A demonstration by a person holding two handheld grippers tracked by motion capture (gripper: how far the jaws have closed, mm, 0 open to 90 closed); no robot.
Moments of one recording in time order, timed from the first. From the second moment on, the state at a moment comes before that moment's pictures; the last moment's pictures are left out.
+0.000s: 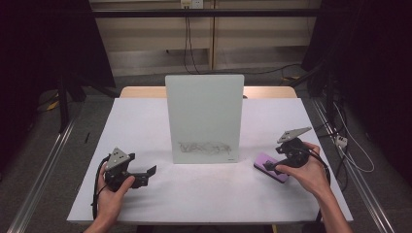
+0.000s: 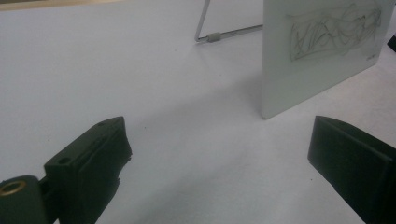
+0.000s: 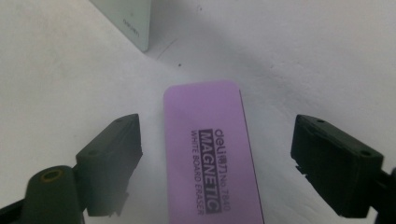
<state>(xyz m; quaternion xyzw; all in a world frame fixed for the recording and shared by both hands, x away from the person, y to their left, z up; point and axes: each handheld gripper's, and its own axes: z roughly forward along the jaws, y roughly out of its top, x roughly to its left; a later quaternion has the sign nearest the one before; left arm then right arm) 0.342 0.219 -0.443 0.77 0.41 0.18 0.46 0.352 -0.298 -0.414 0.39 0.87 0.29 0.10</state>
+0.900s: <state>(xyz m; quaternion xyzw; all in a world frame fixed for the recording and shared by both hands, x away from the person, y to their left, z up) 0.342 0.219 -0.444 0.77 0.41 0.18 0.46 0.356 -0.286 -0.428 0.36 0.91 0.19 0.07</state>
